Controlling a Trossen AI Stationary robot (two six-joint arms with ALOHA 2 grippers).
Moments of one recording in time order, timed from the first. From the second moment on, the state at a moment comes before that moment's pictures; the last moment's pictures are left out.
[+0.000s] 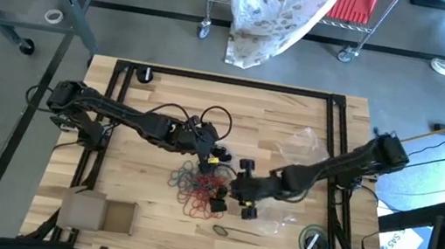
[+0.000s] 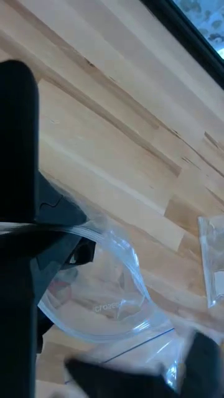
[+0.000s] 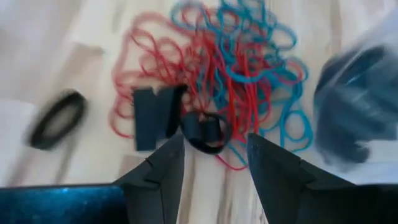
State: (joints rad) left arm -0.11 1.64 1.27 -0.48 -0.43 -0.46; right arm 0.37 1.66 1.01 -0.28 0.20 0.08
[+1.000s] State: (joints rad) left arm -0.11 1.64 1.27 -0.49 -0.43 -0.46; right arm 0.39 1.58 1.18 -0.48 0.35 0.01
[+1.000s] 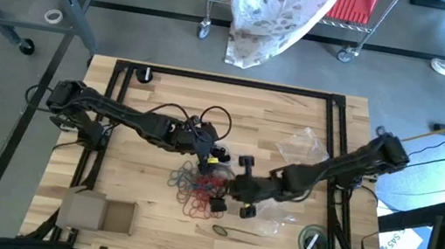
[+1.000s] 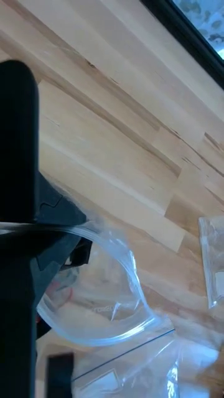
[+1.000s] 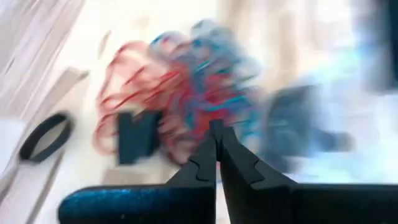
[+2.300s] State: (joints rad) left arm -0.11 1.64 1.27 -0.48 -0.43 -0.47; right arm 0.31 1.59 1.13 -0.44 0.21 0.05
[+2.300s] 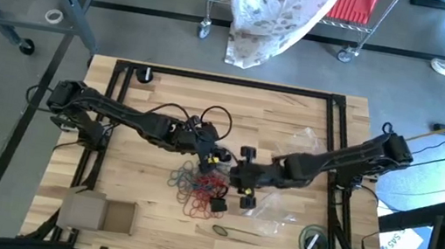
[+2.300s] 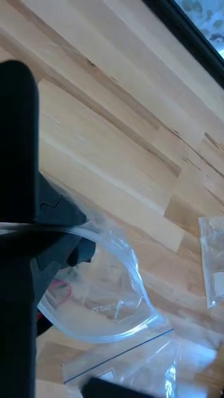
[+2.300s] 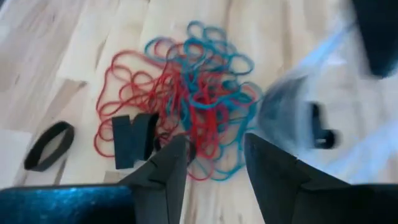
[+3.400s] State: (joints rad) left arm -0.11 1.64 1.27 -0.48 -0.43 -0.48; right arm 0.36 1.63 1.15 -0.45 0.40 0.11
